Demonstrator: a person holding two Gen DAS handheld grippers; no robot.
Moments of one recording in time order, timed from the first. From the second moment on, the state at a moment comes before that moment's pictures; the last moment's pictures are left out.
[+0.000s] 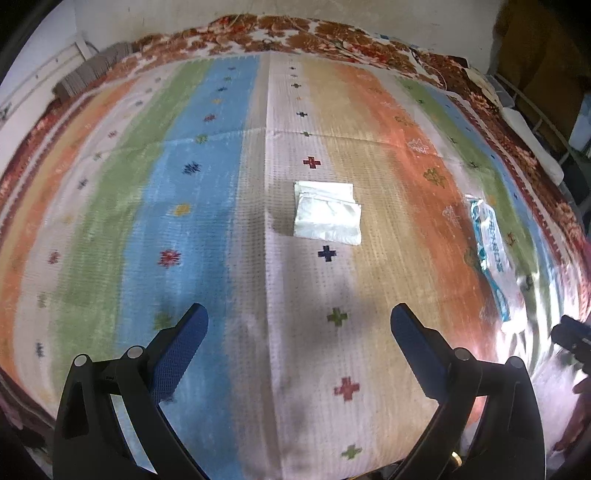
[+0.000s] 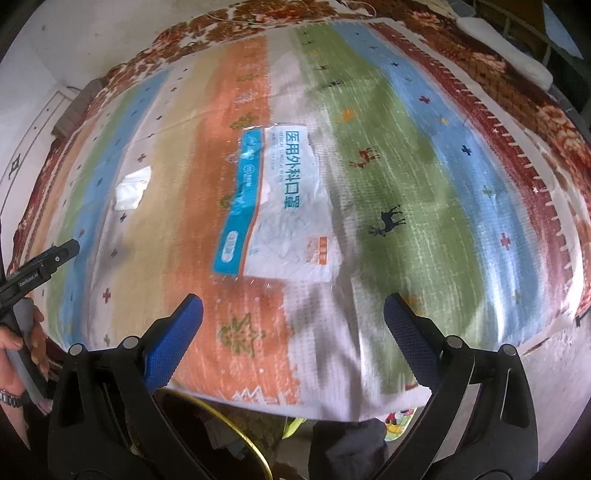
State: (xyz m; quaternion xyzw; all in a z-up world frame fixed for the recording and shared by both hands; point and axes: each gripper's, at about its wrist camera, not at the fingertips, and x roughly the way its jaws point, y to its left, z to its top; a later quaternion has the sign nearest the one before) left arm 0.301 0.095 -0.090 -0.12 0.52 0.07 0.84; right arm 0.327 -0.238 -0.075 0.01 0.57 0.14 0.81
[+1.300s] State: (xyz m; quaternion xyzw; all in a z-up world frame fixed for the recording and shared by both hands) left arm 0.391 0.090 -0.139 -0.05 0.53 0.05 0.84; right arm 0.372 -0.188 -0.132 -0.05 0.61 0.15 0.78
